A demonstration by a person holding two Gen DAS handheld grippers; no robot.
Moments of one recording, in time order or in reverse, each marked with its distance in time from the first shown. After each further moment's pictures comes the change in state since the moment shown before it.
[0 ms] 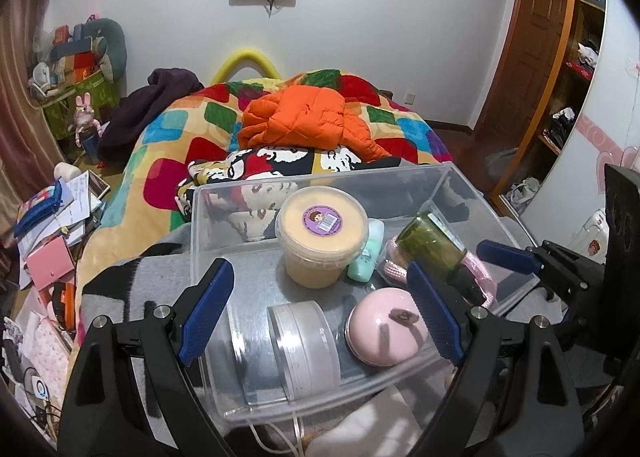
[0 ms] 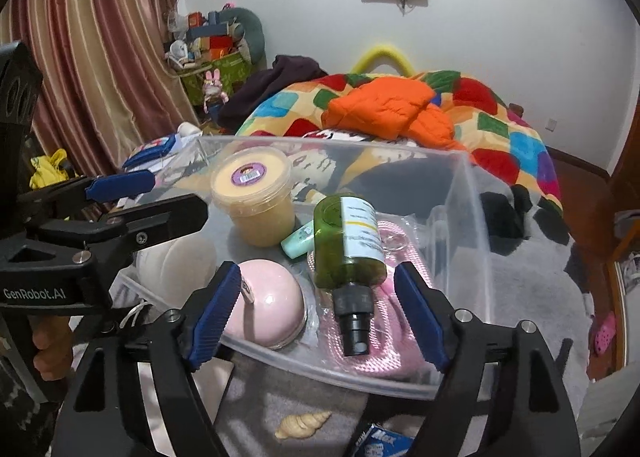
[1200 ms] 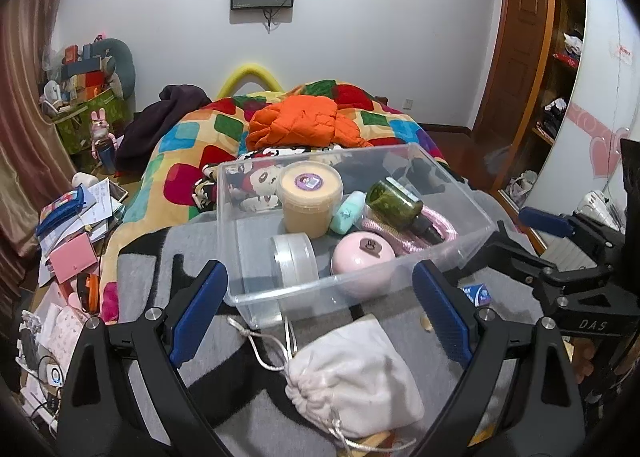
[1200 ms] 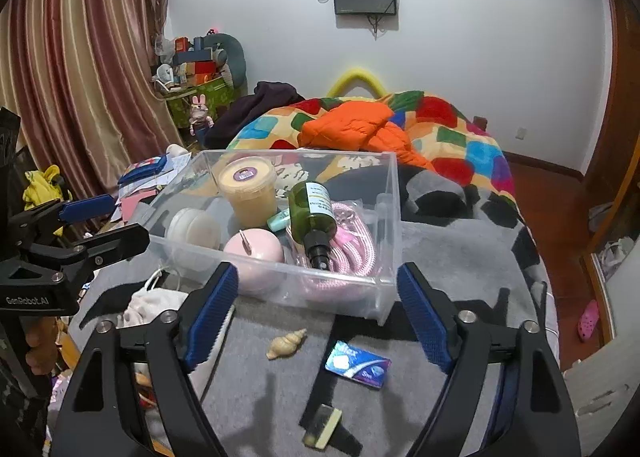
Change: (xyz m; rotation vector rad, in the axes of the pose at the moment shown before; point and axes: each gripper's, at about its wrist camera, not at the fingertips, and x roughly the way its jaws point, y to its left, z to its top) left arm -0.067 -0.018 -0.045 0.045 -0.044 0.031; right arm -0.082 -0.003 -0.035 0.027 -0.088 -0.086
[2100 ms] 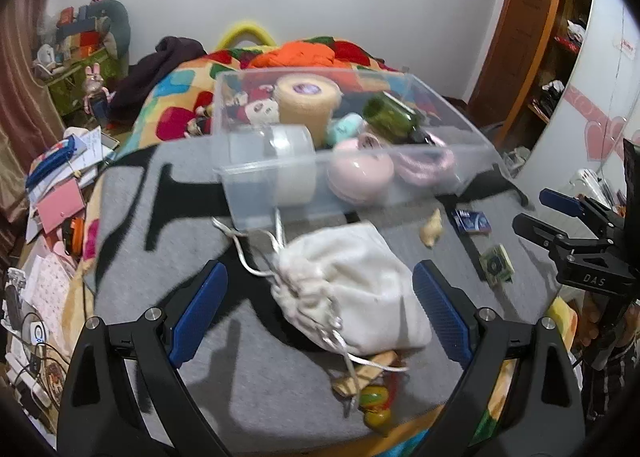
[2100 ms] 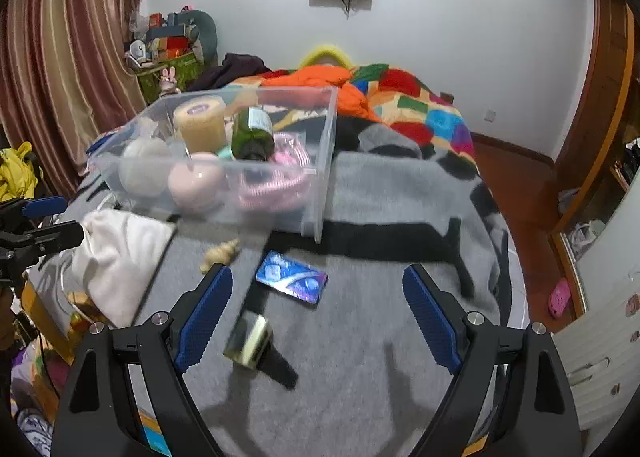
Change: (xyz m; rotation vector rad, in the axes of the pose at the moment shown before) left arm 0.004 0.002 -0.064 -0.038 0.132 -0.047; right arm -0.009 -0.030 -0.061 -0.002 0.082 -0.116
